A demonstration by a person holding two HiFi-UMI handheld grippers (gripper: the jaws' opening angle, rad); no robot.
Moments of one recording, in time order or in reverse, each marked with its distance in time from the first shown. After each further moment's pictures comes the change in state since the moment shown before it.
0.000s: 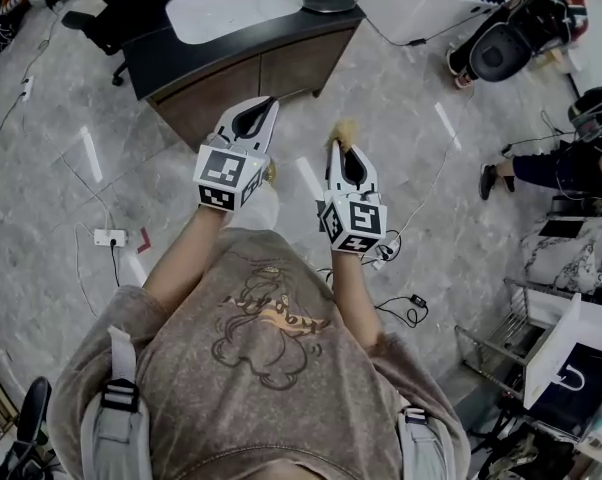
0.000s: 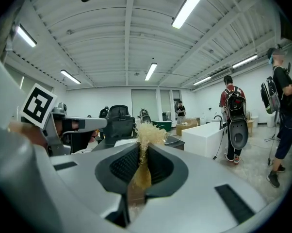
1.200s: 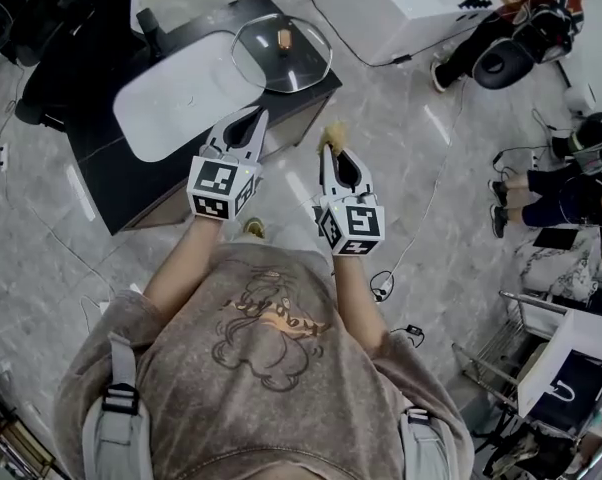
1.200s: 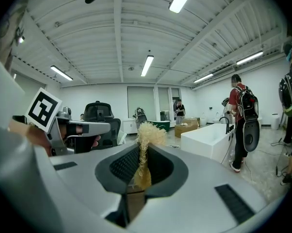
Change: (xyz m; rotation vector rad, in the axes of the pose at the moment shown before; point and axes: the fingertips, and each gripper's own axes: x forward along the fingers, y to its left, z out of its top) left arm 0.315 0.164 0.031 -0.046 0.049 -0.065; right arm 0.306 -0.138 0.080 -0.005 0.018 -0.018
